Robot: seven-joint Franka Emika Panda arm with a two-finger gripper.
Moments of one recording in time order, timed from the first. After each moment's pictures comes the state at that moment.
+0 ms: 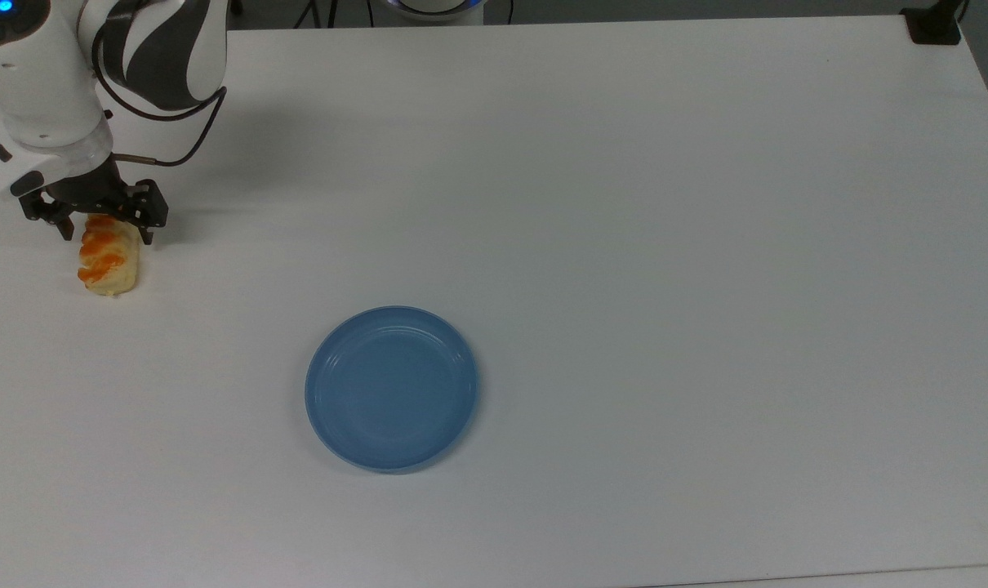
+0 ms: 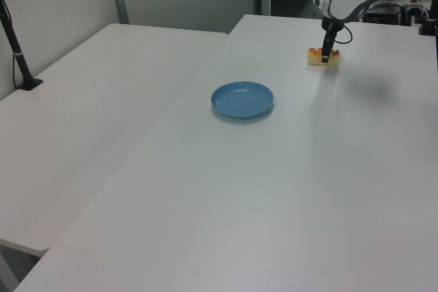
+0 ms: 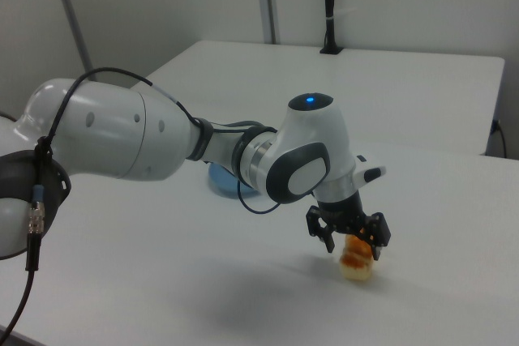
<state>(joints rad) -0.50 0.50 0.00 -1.69 -0.15 2.36 -0.46</state>
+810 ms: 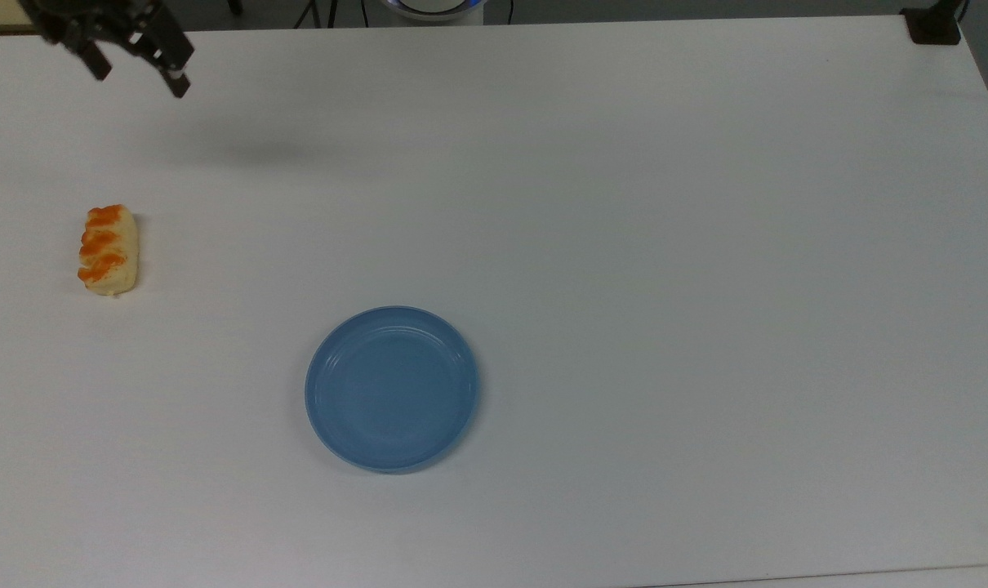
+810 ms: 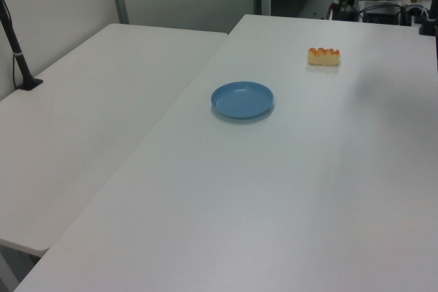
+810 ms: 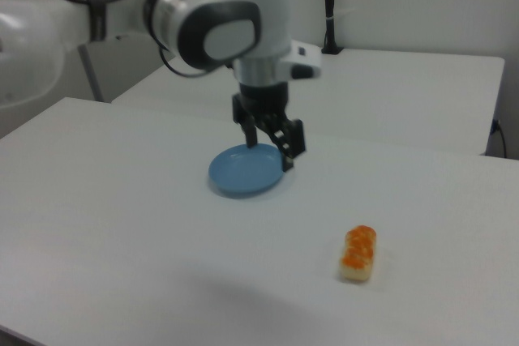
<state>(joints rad) -0.44 0.12 0.01 -1.62 0.09 1.78 -0.12</state>
